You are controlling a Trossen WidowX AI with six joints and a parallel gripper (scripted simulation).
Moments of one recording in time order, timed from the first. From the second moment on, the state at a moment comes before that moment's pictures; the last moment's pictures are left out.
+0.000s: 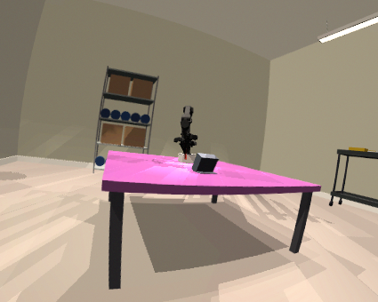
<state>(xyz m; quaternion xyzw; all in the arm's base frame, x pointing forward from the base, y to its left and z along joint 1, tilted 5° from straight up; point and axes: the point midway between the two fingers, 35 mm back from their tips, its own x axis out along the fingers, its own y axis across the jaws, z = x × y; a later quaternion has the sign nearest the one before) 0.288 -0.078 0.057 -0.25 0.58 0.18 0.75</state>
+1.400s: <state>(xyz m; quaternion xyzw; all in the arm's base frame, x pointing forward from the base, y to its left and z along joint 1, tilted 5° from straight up) 0.320 -0.073 0.038 -0.26 0.47 0.18 0.83</state>
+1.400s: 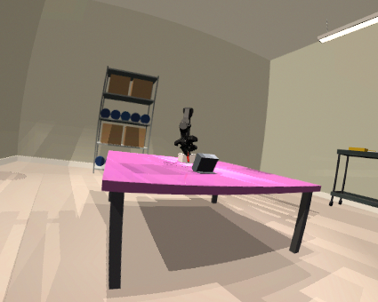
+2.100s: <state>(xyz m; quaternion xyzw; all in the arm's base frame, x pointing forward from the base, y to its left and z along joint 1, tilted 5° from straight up) 0.330 -0.070 0.035 -0.26 0.41 0.18 0.86</state>
